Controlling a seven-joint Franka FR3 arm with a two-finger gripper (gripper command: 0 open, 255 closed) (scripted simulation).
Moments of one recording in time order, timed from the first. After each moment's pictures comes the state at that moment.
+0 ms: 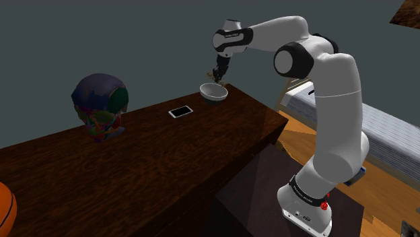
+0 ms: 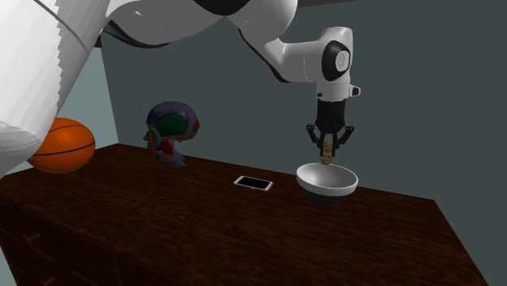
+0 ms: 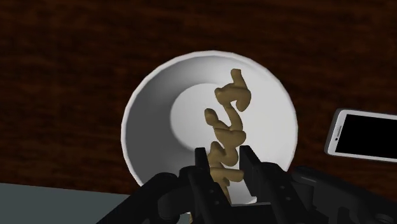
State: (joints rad) arm -0.09 0.62 -0.27 -1.35 0.17 2.02 -0.47
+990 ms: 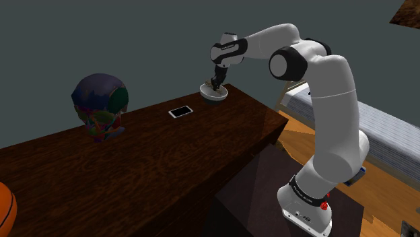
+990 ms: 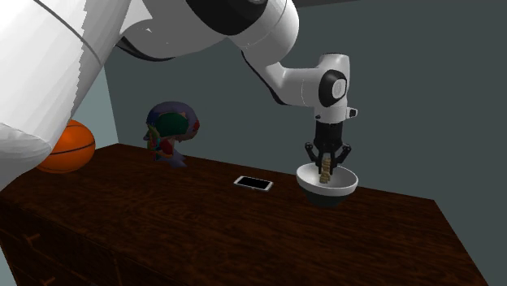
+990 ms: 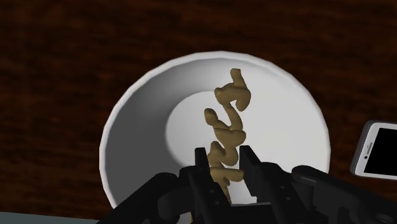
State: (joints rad) arm -0.09 0.68 -0.26 -1.41 0.19 2.14 -0.48
